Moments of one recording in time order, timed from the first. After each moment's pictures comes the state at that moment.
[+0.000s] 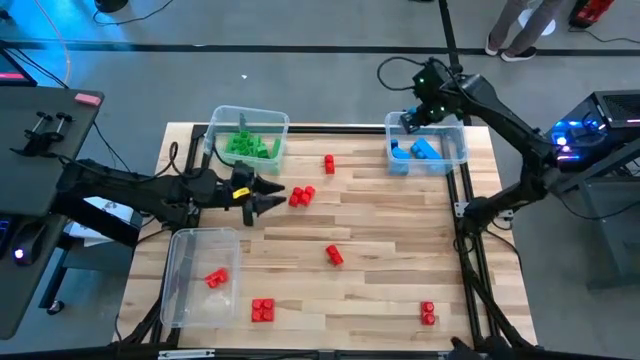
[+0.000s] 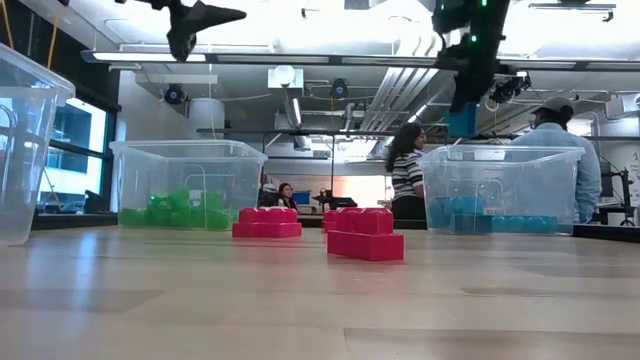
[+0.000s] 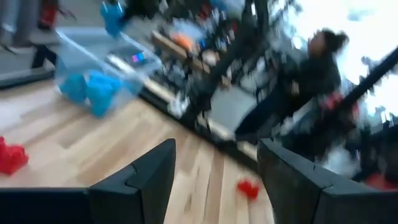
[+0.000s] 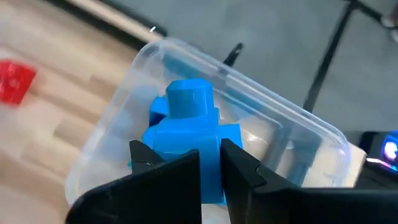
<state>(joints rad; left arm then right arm) -0.10 0.89 0.62 0.19 -0.24 -0.58 -0.83 1.45 1.56 -1.25 0.22 0.16</state>
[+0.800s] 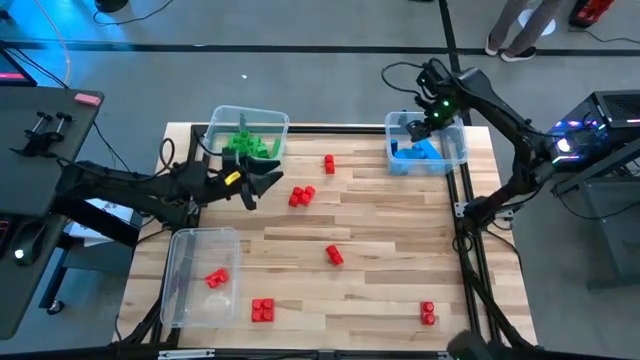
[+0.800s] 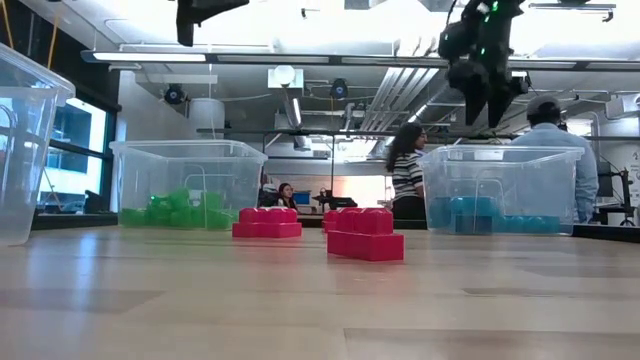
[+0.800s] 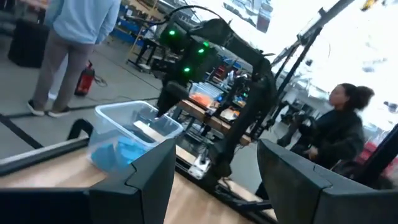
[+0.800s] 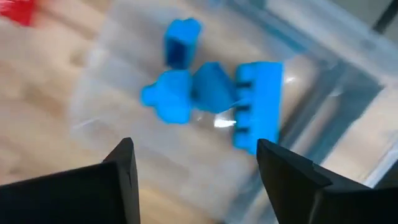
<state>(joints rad) -0.06 0.89 0.62 0.39 -0.39 -0.45 -0.94 1.51 1.56 -1.44 -0.01 0.09</state>
